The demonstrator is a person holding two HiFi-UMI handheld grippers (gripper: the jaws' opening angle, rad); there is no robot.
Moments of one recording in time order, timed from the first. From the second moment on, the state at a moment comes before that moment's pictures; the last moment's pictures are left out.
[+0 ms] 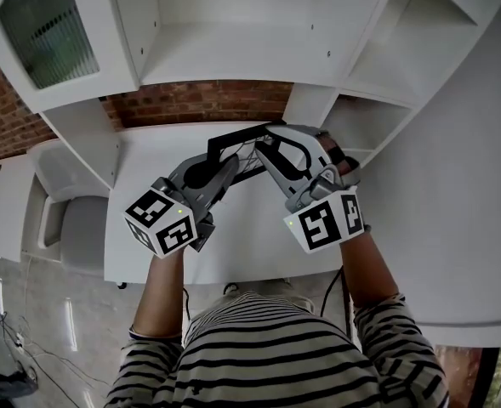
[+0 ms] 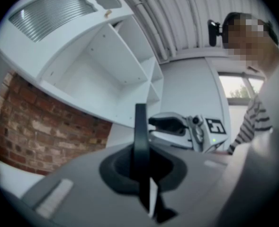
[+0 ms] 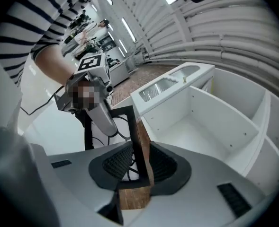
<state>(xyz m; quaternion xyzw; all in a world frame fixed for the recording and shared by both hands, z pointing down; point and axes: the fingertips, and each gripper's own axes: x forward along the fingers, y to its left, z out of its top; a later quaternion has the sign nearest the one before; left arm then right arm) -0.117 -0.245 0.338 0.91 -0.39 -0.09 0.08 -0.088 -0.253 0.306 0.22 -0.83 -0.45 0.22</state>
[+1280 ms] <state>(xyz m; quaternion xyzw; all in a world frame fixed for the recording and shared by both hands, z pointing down) -0.108 -0.248 0.319 0.93 -0.37 -0.07 0.03 -0.100 -0.260 0.296 0.17 -0.75 -0.56 0.32</state>
